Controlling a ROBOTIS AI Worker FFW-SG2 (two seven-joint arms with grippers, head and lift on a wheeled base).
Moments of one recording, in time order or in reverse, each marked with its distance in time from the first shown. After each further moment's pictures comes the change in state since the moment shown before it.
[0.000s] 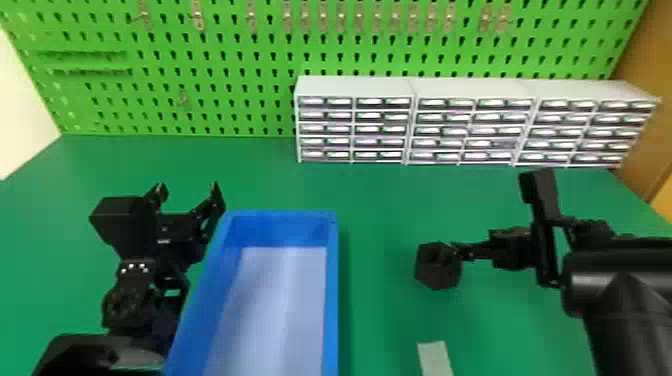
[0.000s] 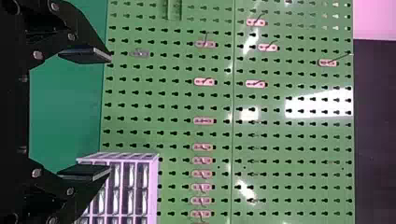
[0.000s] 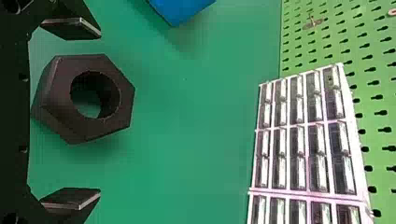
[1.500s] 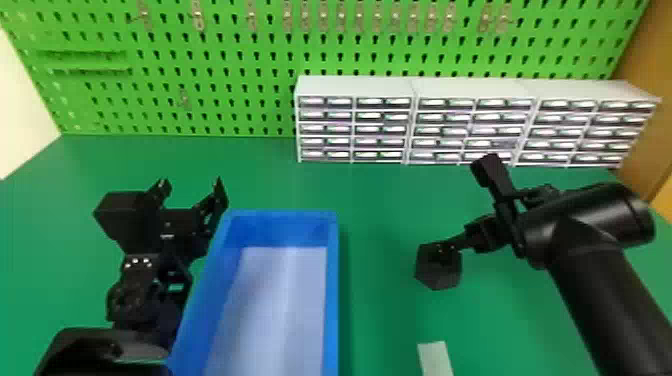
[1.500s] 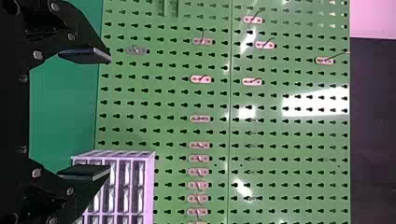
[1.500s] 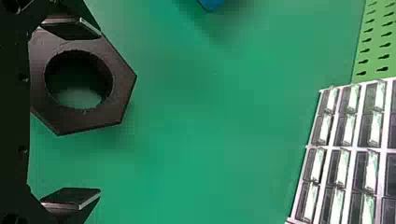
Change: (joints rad) left arm -0.022 0.000 -0.008 0.015 -0.002 -0.010 0.001; right arm -0.255 -0.090 0.252 0.353 0.051 0.055 -0.005
